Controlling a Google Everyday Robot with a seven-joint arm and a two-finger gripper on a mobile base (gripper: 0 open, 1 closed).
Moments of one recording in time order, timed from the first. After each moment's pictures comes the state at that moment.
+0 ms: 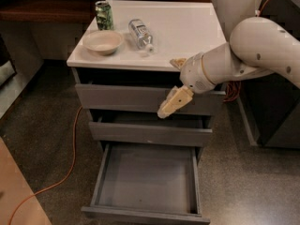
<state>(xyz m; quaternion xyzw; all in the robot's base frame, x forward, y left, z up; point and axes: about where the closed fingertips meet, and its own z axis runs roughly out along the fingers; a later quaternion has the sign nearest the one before) 0.579 -0.067 0.845 -0.59 0.70 0.16 0.38</state>
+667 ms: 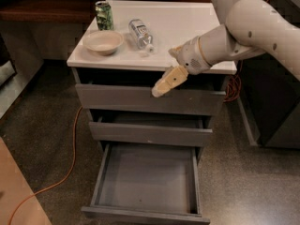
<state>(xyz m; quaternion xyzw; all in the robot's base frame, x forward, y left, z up) 0.625 -0.061 0.869 -0.53 0.73 0.22 0.37</state>
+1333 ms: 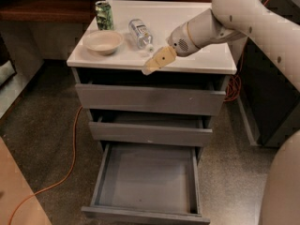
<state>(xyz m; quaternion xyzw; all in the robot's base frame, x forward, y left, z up) 0.690 -0.047 0.883 -0.47 0.77 0.23 0.37</state>
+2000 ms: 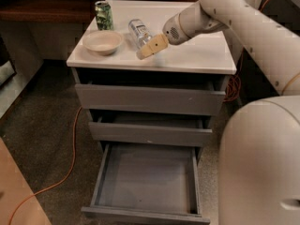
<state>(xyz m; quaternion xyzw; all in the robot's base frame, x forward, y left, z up) 0.762 -0.042 0.886 -0.42 0.79 0.22 0.38</state>
